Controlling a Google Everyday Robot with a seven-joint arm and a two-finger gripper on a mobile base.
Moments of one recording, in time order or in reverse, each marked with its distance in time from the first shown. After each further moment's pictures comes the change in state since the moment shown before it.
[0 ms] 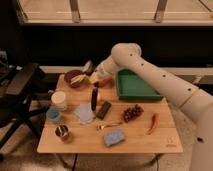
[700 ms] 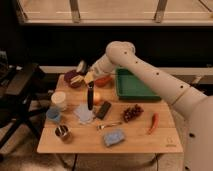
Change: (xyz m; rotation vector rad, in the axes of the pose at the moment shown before) arm -0.004 0.010 0.010 -0.024 0.027 -0.086
